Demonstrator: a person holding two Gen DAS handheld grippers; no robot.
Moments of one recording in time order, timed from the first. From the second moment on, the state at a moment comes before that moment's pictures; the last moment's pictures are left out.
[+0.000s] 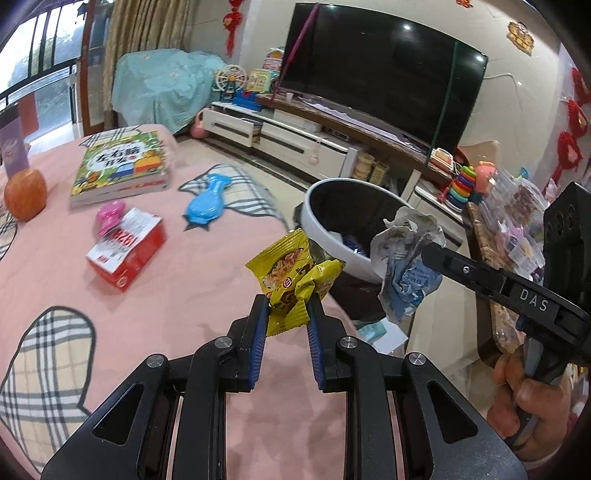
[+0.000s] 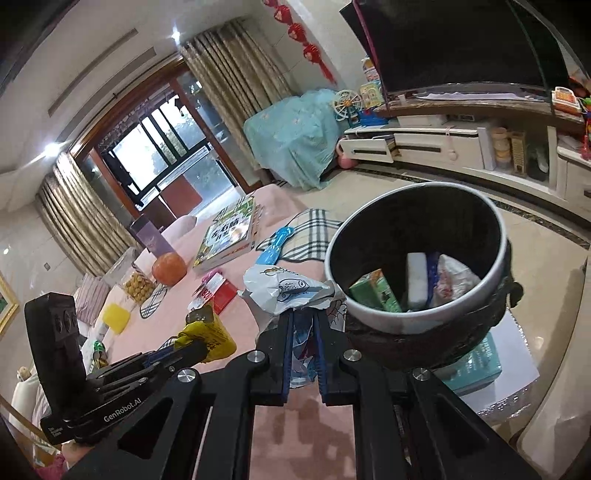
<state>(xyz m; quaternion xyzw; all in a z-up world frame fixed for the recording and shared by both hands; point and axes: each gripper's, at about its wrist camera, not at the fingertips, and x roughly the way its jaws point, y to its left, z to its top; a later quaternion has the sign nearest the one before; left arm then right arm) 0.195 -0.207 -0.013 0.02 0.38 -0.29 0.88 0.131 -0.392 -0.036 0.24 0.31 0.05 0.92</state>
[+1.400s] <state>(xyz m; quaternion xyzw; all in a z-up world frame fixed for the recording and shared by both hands) 0.215 -0.291 0.001 0.05 0.36 -0.32 0.87 0.144 -0.471 -0.034 0.24 0.30 -0.01 0.92</state>
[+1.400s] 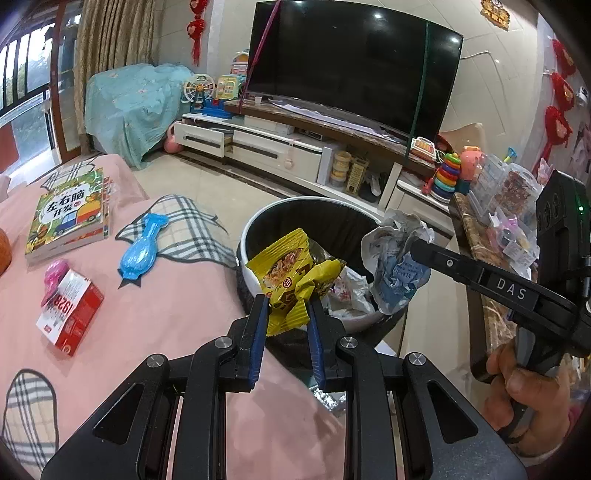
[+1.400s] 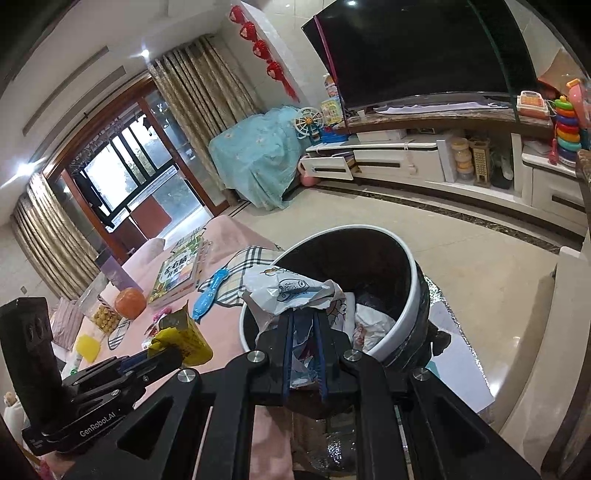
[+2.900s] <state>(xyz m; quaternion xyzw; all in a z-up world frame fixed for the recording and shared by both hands) 0.256 -0.351 -0.023 0.09 0.39 -0.32 0.86 0.183 -0.503 -0.048 0.23 0.33 -0.04 0.91</state>
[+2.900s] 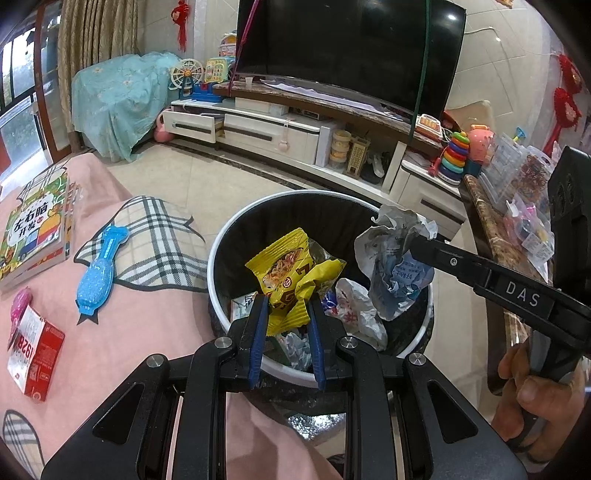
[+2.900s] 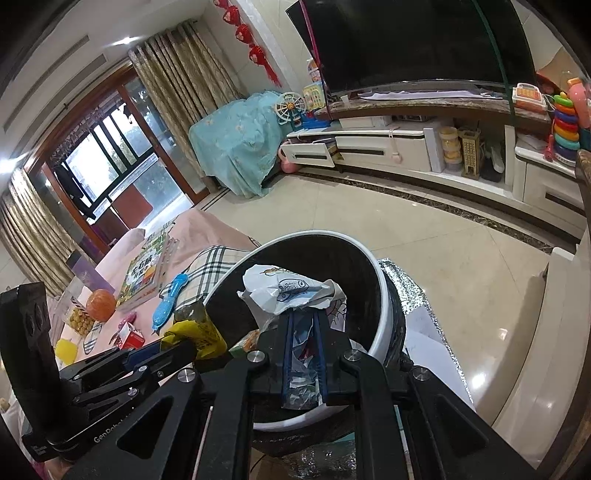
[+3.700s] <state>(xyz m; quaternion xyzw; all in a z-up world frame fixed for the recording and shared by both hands) 0.258 -0.343 -0.016 0.08 0.39 -0.32 0.86 0.182 -0.513 -0.050 0.26 0.34 -0.04 0.90</state>
